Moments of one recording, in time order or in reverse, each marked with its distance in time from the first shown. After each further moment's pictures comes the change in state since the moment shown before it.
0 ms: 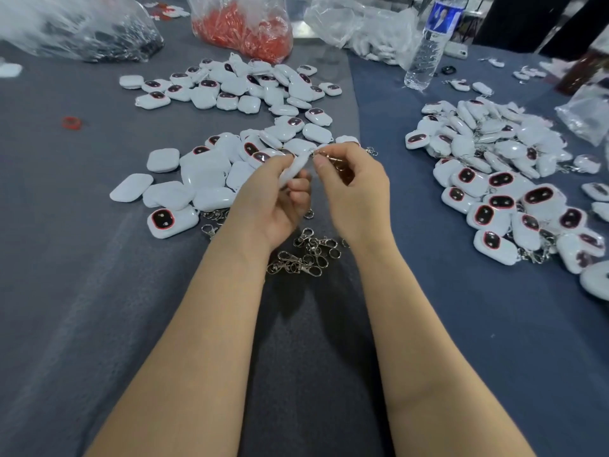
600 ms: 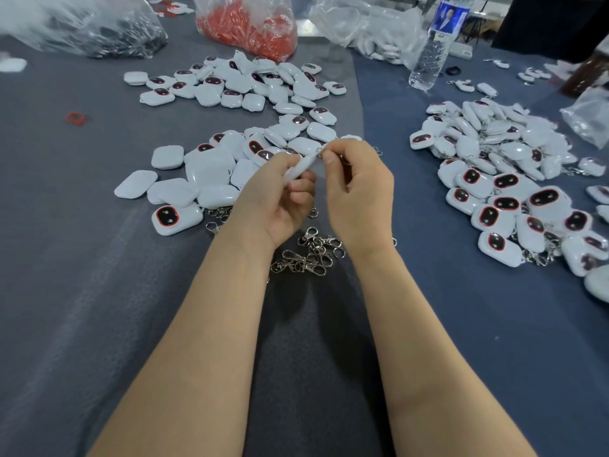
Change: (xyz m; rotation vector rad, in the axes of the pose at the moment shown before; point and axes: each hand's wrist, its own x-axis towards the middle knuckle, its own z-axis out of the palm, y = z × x) left_hand -0.004 0.004 0.000 0.000 -0.030 -0.046; right_hand -0.004 0.001 0.005 -0.169 0.101 -0.253
